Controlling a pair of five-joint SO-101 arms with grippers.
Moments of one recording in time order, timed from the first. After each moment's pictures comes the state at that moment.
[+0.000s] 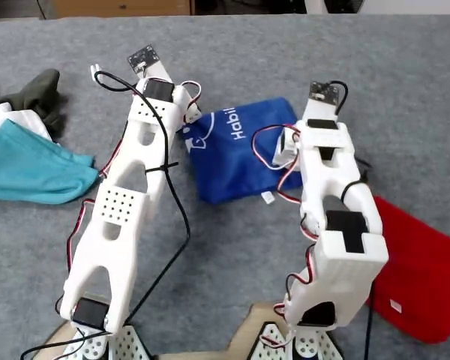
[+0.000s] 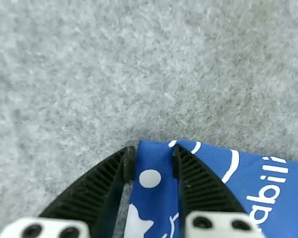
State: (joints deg) left arm 9.9 69.2 -76.5 82.7 34.4; right arm -1.1 19.5 15.5 53.6 -22.3
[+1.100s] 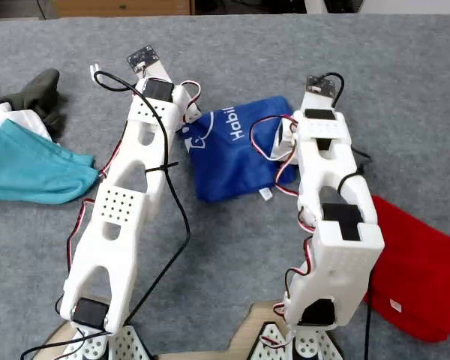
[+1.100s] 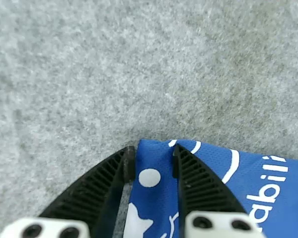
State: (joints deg) left arm 9.9 69.2 -76.5 82.7 34.4; right arm -1.7 23.3 7.0 59.1 -22.3
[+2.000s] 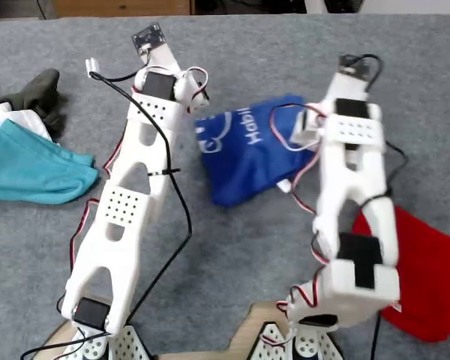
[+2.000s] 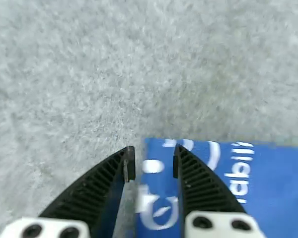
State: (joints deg) left arm 12.0 66.6 -93.2 93.6 28.8; right arm 5.8 3.6 7.1 70.0 -22.3
